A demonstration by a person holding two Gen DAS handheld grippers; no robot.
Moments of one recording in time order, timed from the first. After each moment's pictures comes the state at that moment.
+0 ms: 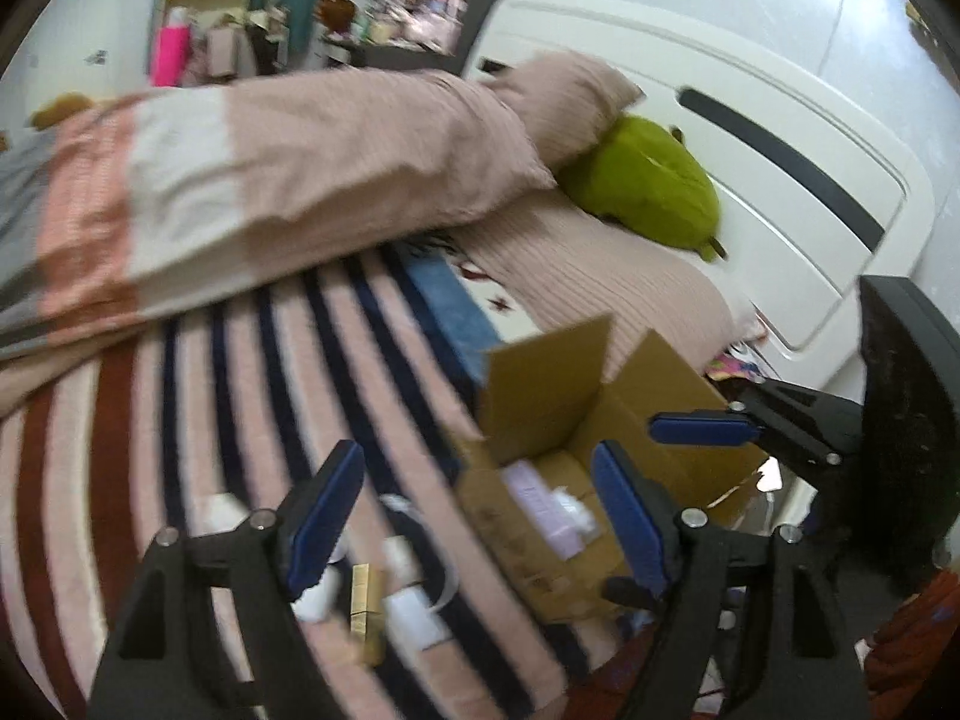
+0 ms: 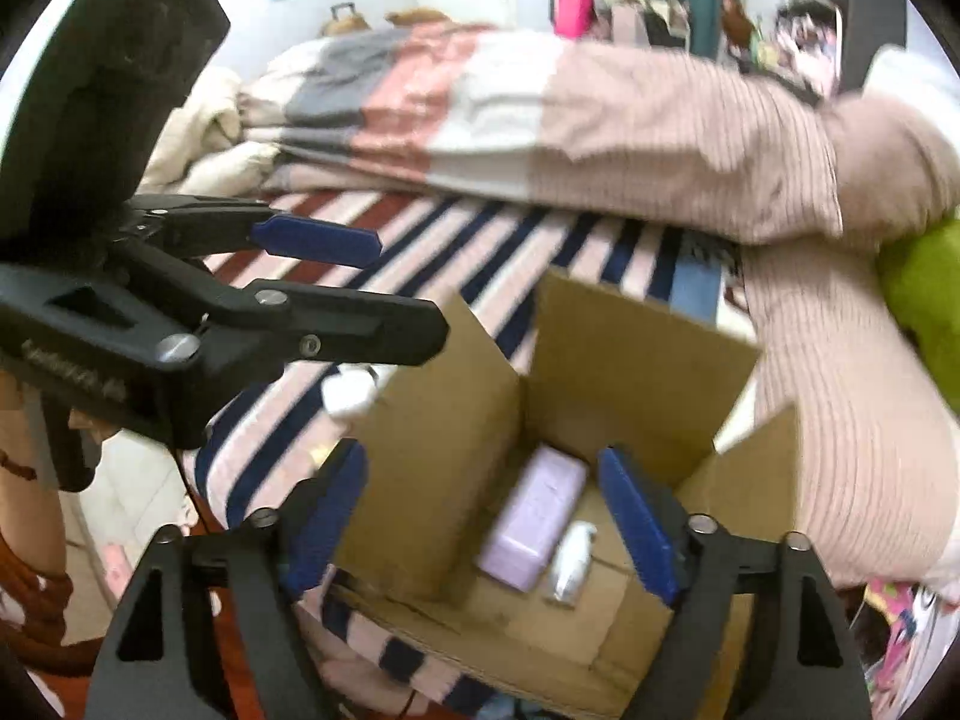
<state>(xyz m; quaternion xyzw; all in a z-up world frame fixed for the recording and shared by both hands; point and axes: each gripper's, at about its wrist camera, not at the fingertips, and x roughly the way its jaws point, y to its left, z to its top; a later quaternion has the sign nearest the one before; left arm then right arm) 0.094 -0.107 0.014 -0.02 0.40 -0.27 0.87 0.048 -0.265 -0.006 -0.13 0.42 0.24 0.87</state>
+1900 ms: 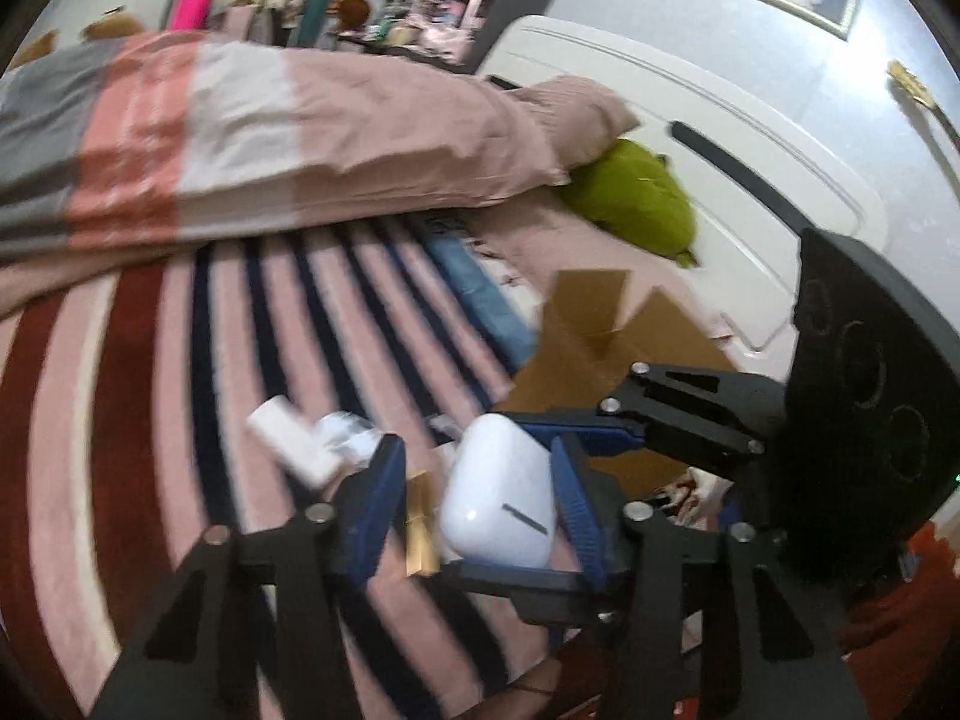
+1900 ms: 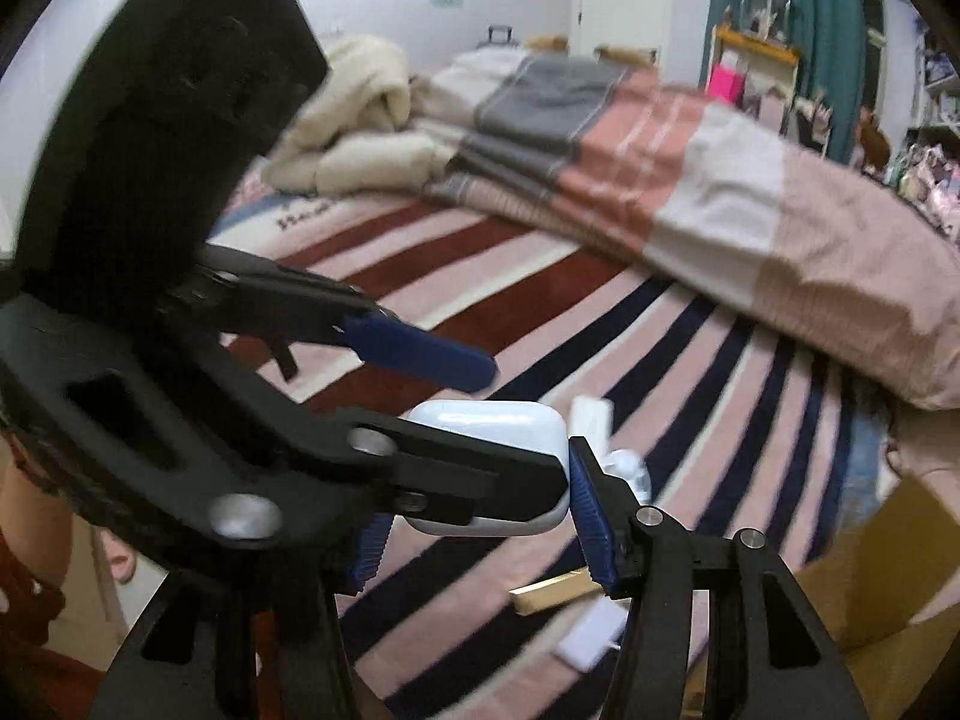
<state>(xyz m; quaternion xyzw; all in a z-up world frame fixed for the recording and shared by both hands) 0.059 -0.016 -0.033 -0.09 0.39 -0.33 0.85 0.027 -0.119 -0.038 -0.17 0.34 0.35 0.85</state>
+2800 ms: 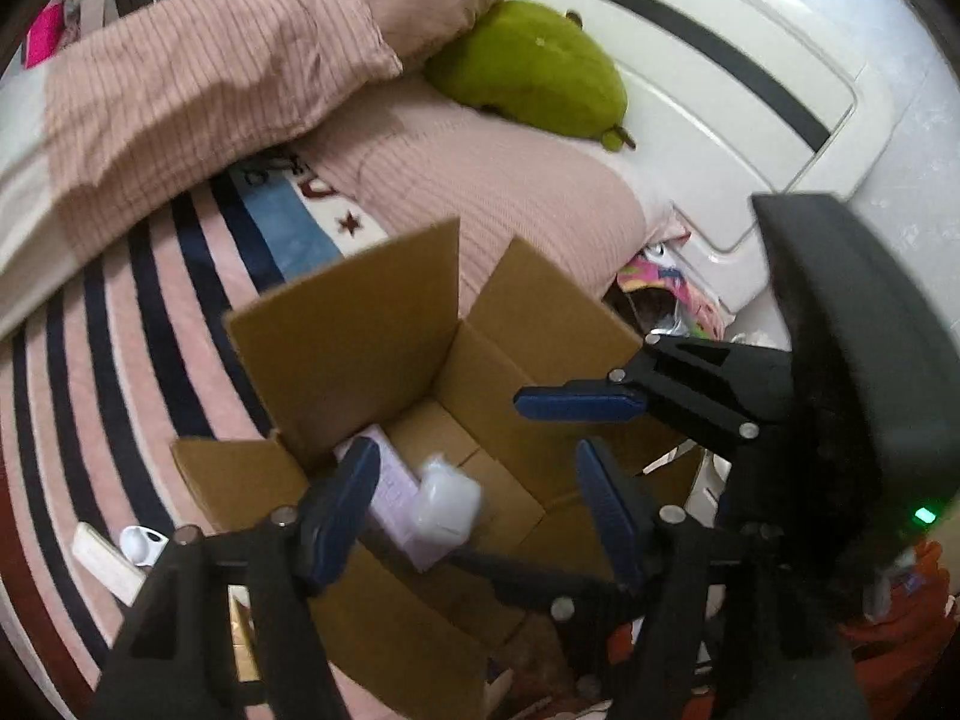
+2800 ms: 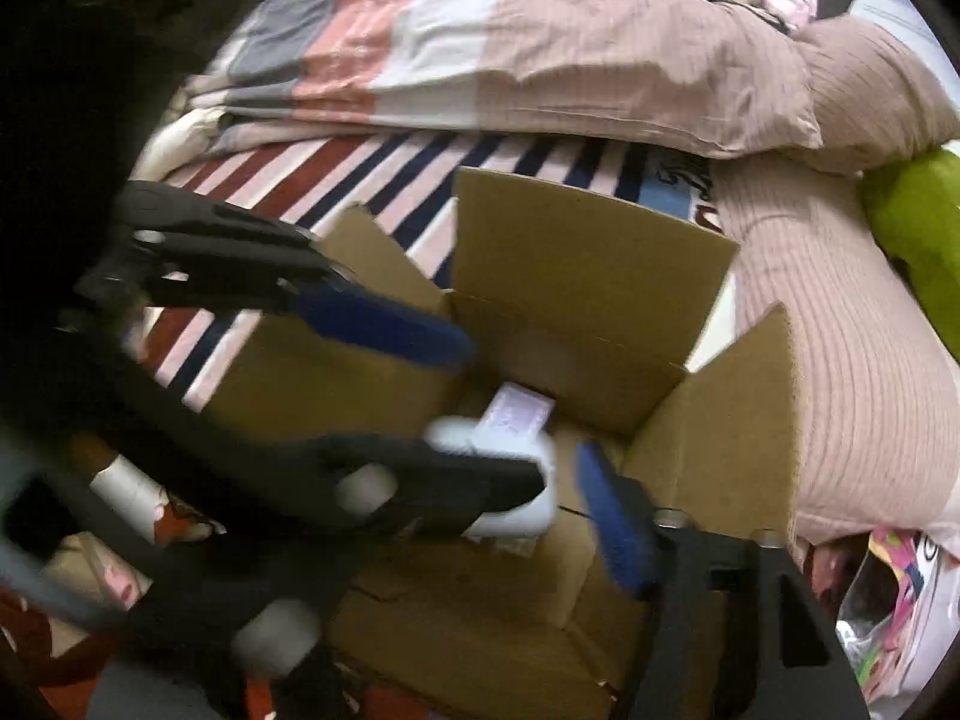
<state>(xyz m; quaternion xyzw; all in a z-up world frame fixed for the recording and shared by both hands) 0.113 -0.224 -0.022 0.02 0.48 -0.40 0.78 0.081 -0.309 -0.043 -0.11 0.49 0.17 0.84</state>
